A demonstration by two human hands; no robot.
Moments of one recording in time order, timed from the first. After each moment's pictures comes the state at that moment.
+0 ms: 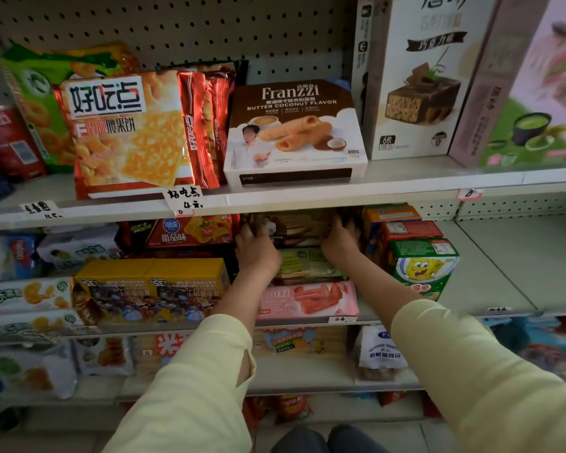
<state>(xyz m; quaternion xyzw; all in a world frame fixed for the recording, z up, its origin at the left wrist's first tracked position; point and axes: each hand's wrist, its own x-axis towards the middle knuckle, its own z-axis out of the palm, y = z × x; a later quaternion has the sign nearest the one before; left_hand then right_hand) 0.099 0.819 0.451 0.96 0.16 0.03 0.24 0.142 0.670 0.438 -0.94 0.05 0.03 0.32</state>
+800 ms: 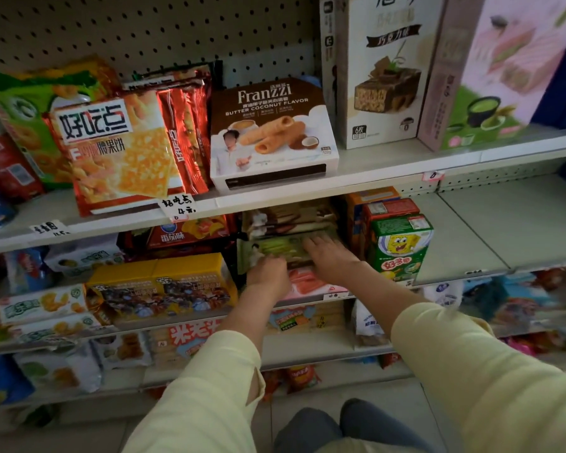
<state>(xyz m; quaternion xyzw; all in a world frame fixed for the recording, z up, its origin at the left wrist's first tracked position) 0.047 0.798 0.450 0.99 0.00 -0.10 0.03 0.075 0.661 0.445 -0.97 -0.22 0.05 0.05</state>
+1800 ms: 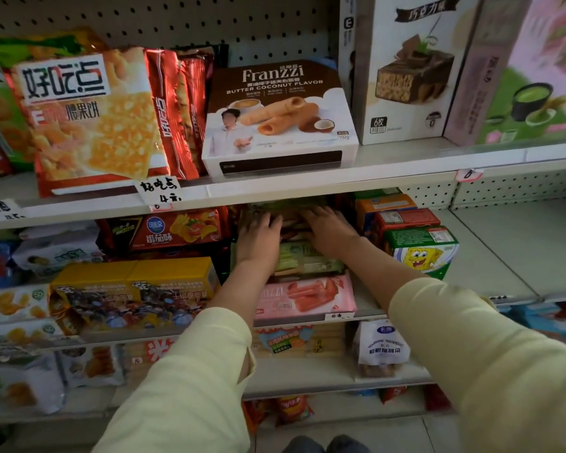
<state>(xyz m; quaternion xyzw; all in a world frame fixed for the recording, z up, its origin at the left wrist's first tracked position) 0.112 0.812 0.447 1.00 -0.02 0.09 -0.02 0.148 0.663 0.450 -0.98 -0.20 -0.04 0.05</state>
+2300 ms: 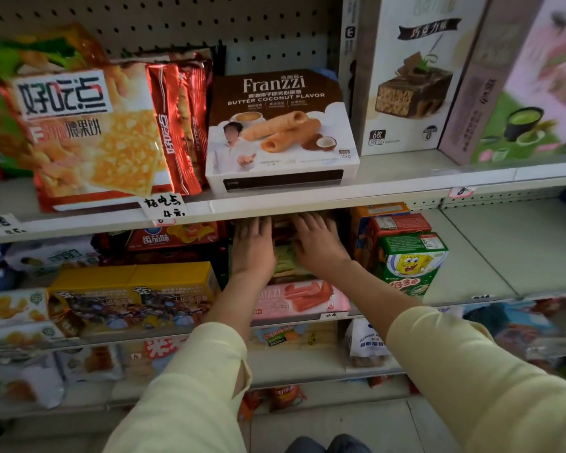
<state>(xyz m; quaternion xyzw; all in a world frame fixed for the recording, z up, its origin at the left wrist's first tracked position) 0.104 0.817 0.442 0.99 0.01 0.10 0.07 0.118 0.677 0.447 -0.97 -0.20 -0.07 0.10</state>
